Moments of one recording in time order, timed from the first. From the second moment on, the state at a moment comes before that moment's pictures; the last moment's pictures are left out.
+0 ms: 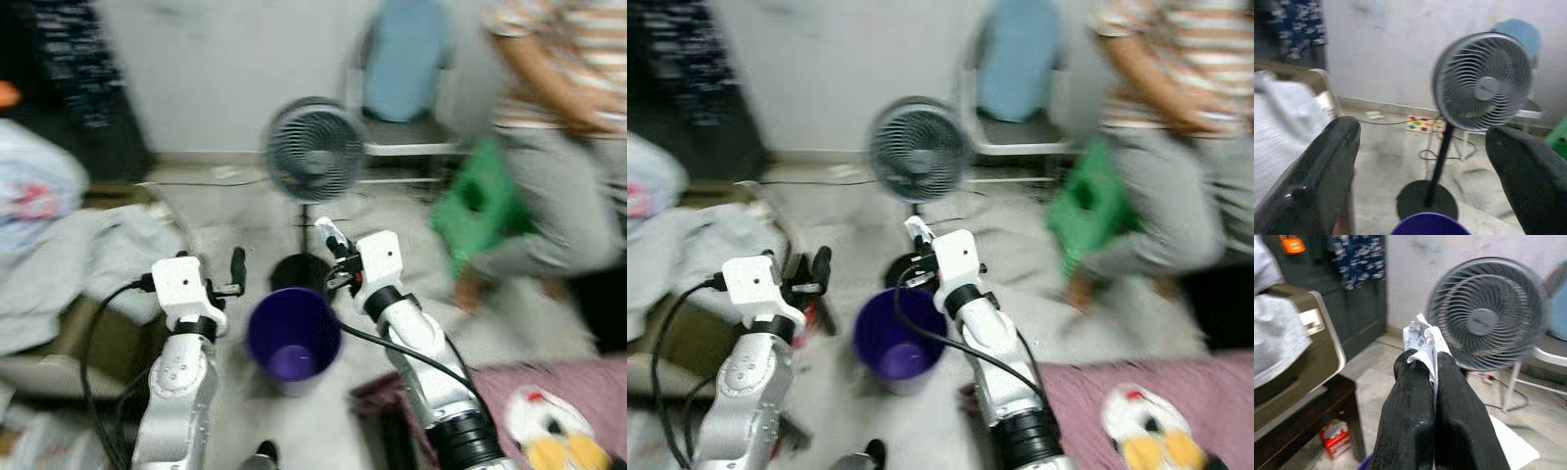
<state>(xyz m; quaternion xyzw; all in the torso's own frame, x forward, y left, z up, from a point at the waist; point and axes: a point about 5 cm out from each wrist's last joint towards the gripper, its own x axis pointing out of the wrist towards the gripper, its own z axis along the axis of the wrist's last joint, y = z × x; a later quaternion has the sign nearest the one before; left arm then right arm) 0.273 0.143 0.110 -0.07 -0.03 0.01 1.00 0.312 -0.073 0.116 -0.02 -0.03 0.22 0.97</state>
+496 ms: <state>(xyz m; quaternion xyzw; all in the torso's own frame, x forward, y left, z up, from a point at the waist) 0.273 0.140 0.113 -0.06 -0.03 -0.01 1.00 0.313 -0.073 0.118 -0.03 -0.03 0.22 0.97</state>
